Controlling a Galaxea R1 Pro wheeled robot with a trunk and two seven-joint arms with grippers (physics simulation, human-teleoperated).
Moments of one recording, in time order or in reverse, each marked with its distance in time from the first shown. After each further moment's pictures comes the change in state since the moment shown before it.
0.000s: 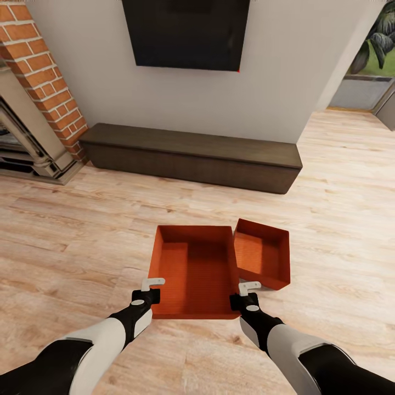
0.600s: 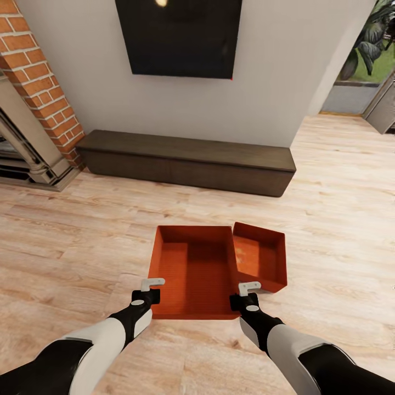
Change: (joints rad) left arm 0.000 0.001 0.002 0.001 -0.001 0.001 -0.001; right arm 0.000 0.001 0.000 0.002 0.000 0.001 -0.001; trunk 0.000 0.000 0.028
